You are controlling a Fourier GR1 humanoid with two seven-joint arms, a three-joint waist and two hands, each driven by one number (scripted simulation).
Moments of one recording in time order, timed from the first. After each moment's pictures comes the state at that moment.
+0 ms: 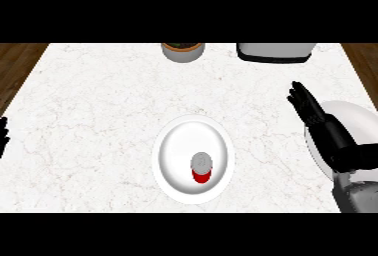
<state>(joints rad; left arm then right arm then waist) 0.00 0.63 0.03 -1.29 0.12 0.23 0.16 -0.16 -0.41 0.16 -1.57 -0.23 0.02 -0.05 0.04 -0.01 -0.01</state>
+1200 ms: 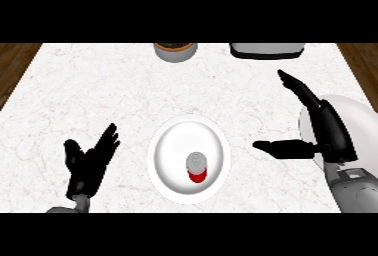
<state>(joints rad) 0.00 0.21 -0.18 -1.41 0.22 0.14 0.19 -0.25 -0.39 0.22 -1.66 0.15 -0.17 0.09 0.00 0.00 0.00</state>
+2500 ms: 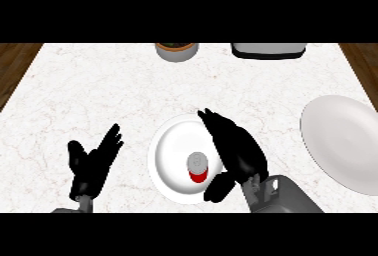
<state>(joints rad) 0.01 0.16 -0.16 -1.43 0.18 0.11 0.21 -0.40 -0.17 0.60 -1.69 0.53 0.19 0.80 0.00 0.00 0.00</state>
